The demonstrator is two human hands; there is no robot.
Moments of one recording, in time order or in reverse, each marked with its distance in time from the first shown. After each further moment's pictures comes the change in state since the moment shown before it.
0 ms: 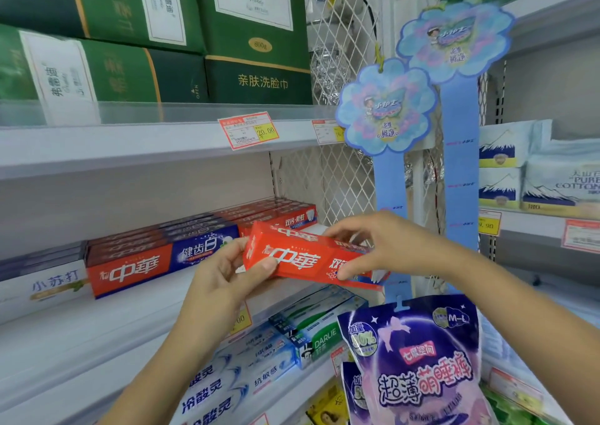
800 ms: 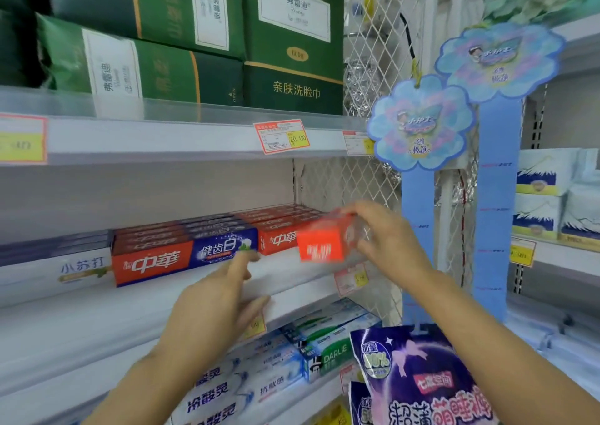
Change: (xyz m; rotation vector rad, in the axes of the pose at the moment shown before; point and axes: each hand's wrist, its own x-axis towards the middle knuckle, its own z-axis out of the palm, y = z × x) left_hand -0.003 -0.027 -0.041 1.332 0.137 0.285; right_hand 0.043 0.021 0.027 -0.331 0.606 -0.260
